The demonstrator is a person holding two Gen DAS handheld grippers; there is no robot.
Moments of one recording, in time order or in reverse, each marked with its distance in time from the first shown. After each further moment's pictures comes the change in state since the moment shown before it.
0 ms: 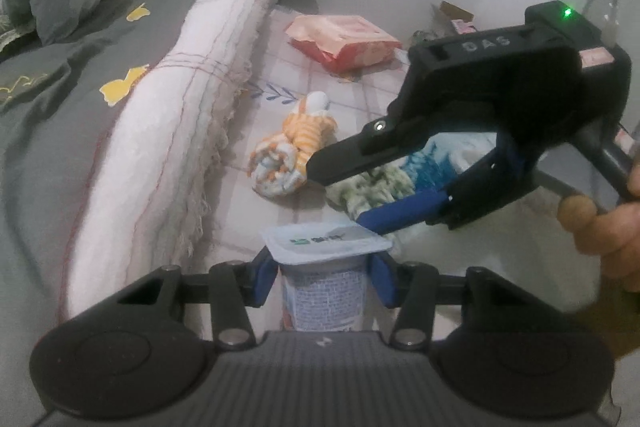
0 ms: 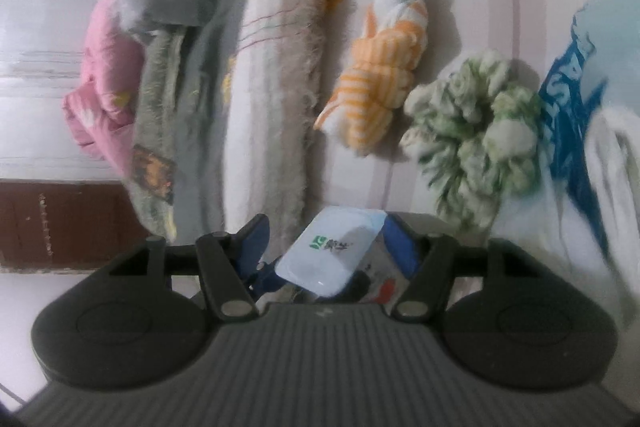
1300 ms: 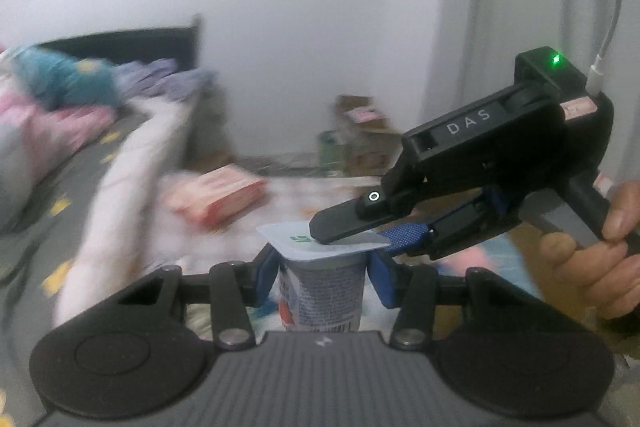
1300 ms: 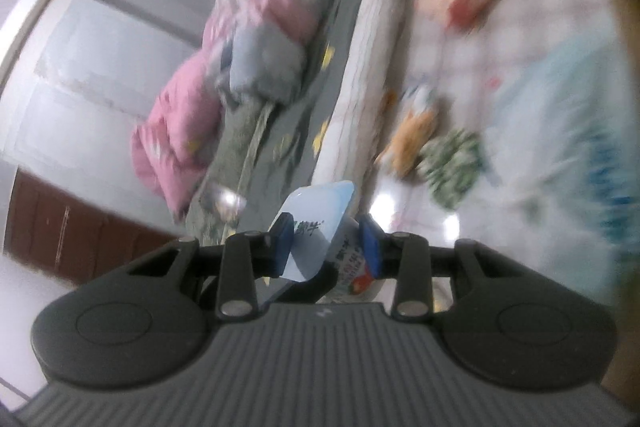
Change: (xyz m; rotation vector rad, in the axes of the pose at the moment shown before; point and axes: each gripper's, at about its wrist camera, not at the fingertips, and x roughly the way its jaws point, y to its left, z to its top) left arm -0.101 -0.154 0.014 0.315 -0.361 -0.148; right arm -0.193 0.021 -0.115 -0.178 -0.374 0.091
